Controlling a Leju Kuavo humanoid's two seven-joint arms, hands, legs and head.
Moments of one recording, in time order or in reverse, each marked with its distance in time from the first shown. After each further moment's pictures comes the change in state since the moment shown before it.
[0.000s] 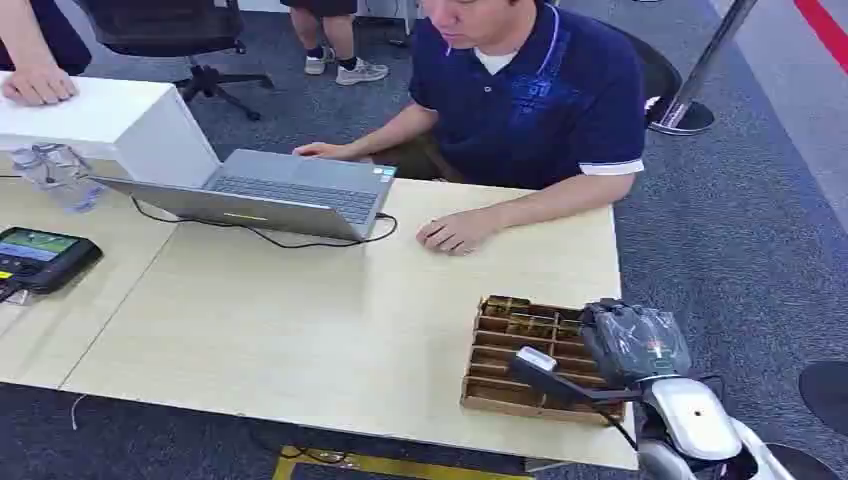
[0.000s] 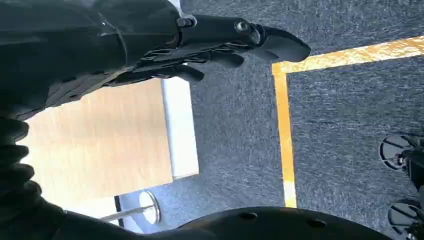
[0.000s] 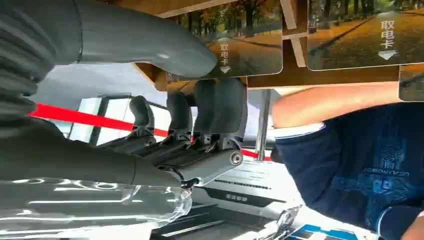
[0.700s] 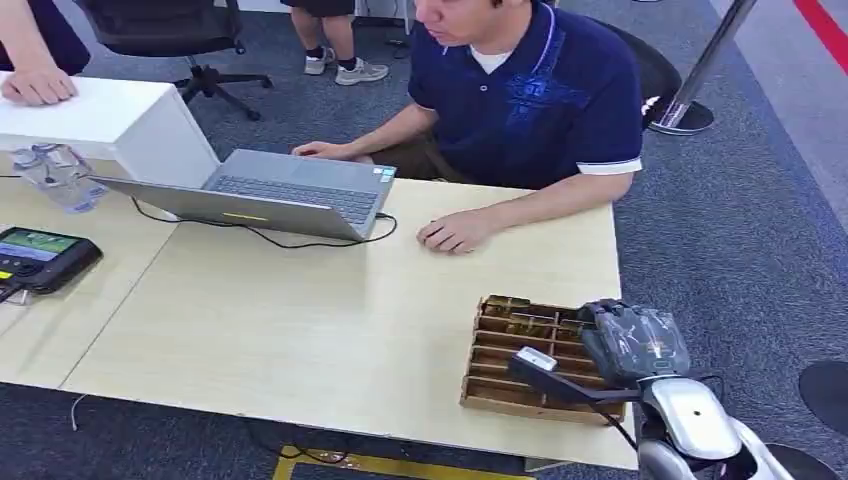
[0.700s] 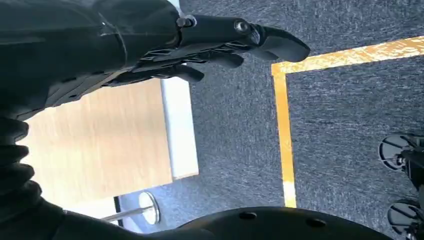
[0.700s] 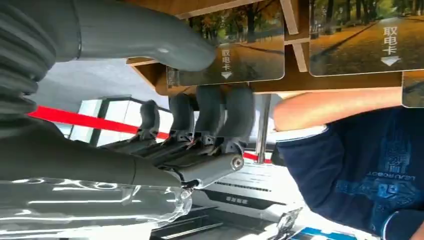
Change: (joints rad) left arm 0.000 0.000 0.000 0.000 -0.003 -0.002 -0.001; right arm -0.001 0.000 0.000 0.007 -0.008 0.000 0.000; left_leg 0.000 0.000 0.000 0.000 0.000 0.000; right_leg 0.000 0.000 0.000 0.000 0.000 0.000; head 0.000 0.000
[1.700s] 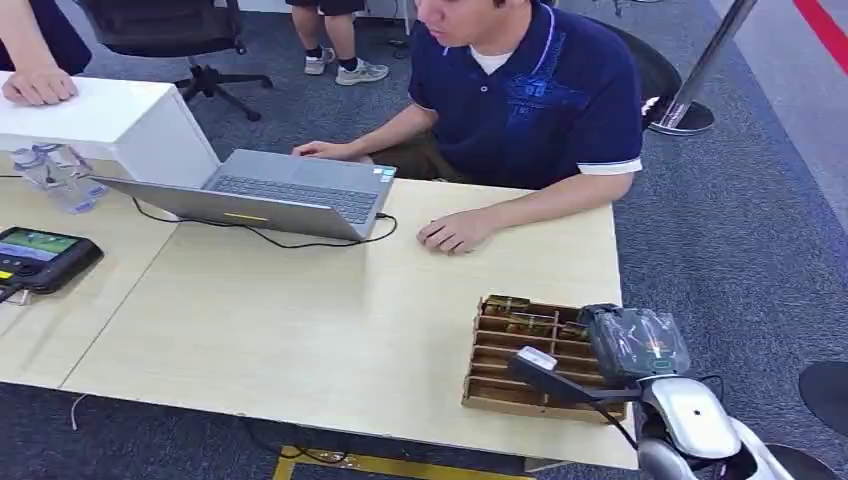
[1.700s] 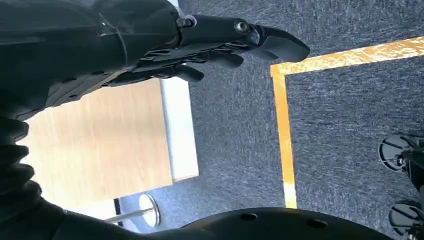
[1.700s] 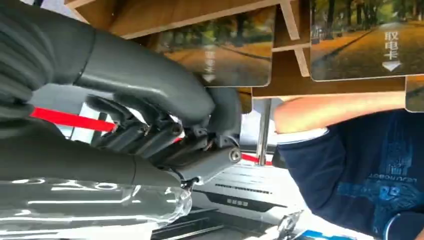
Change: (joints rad) left arm 0.000 0.001 0.000 0.000 -0.010 -0.002 -0.002; right arm -0.002 0.000 0.000 0.008 -0.009 0.002 -0.002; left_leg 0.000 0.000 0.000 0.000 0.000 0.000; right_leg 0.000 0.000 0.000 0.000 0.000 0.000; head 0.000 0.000
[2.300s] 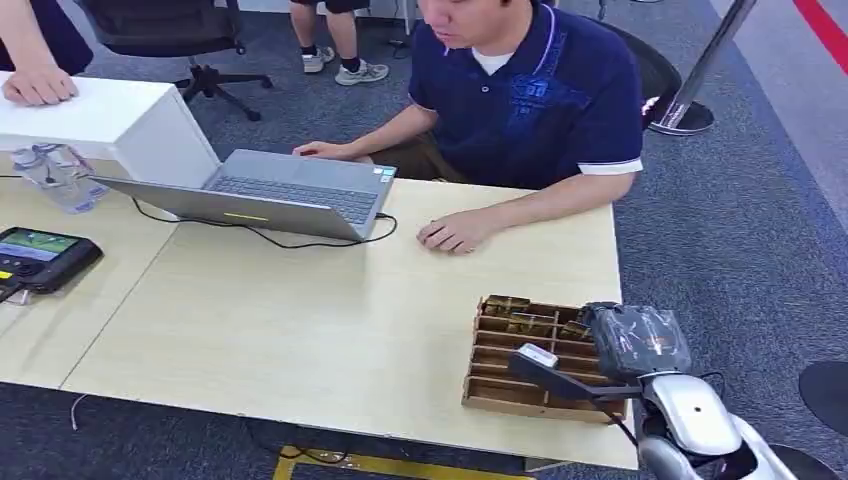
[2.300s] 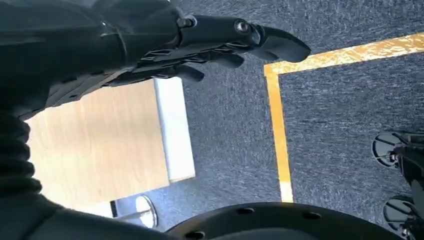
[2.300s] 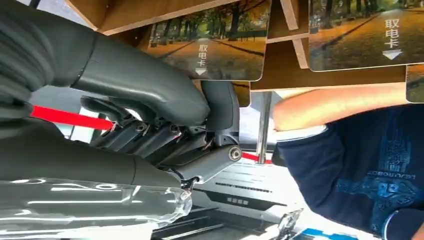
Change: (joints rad) left arm 0.000 0.002 0.000 0.000 -0.006 -0.016 -0.022; right arm -0.013 0.000 0.000 0.005 -0.003 0.004 -0.007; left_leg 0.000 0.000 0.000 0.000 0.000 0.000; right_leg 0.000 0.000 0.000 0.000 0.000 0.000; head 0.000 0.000
